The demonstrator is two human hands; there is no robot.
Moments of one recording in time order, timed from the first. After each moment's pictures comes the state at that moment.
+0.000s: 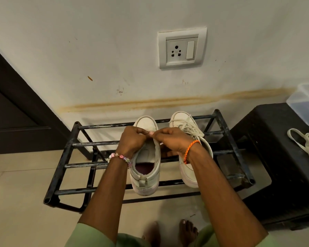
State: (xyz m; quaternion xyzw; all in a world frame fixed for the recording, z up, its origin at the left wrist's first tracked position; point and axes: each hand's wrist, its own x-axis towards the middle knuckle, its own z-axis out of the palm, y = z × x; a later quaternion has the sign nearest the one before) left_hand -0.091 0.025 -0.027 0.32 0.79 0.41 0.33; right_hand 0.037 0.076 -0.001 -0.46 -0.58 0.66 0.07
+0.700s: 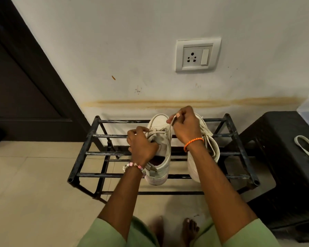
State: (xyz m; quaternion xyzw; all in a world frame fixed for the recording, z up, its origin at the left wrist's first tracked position) left_hand -0.062 -0.022 -0.021 0.28 0.86 0.38 0.21; right_hand 0.024 0.069 0.005 -0.43 -0.66 0.48 0.38
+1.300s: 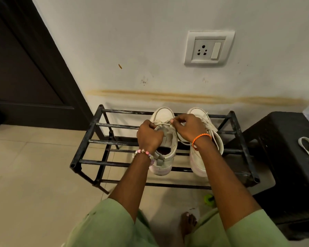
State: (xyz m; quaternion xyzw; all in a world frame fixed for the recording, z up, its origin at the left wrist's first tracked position) left_hand -0.054 -0.012 -0.019 0.20 0.82 0.49 0.23; right_hand 0.036 0.076 -0.007 -0.45 -0.81 0.35 0.15
